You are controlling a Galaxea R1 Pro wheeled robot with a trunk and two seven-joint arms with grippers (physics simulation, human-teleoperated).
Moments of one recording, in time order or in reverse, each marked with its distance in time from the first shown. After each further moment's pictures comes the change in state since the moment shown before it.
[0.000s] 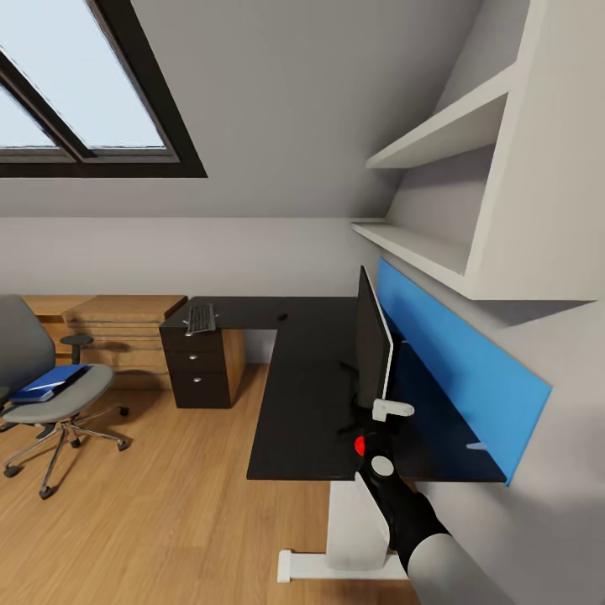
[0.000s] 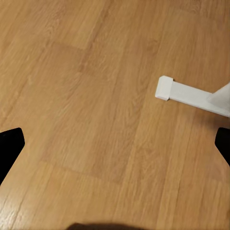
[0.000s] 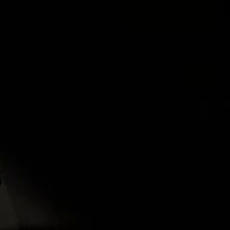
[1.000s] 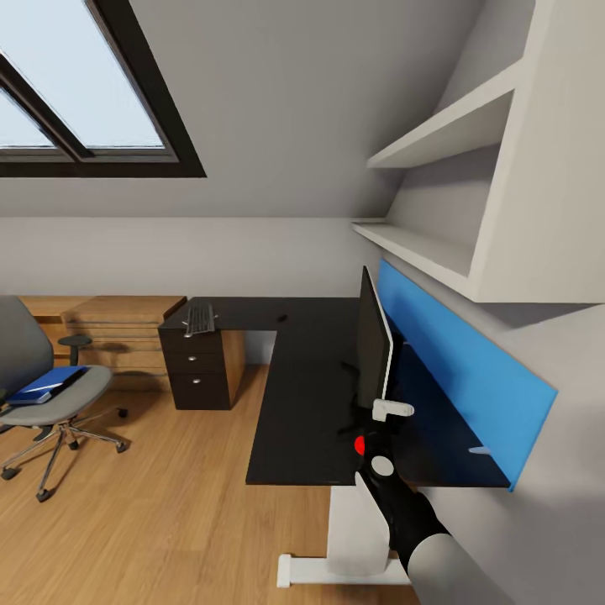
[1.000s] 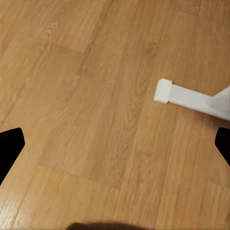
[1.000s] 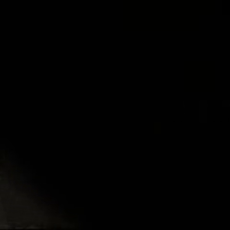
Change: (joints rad) left arm 0.000 0.000 0.000 0.000 0.000 0.000 0.000; right arm 0.000 0.000 0.000 0.000 0.000 0.000 0.001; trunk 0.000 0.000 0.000
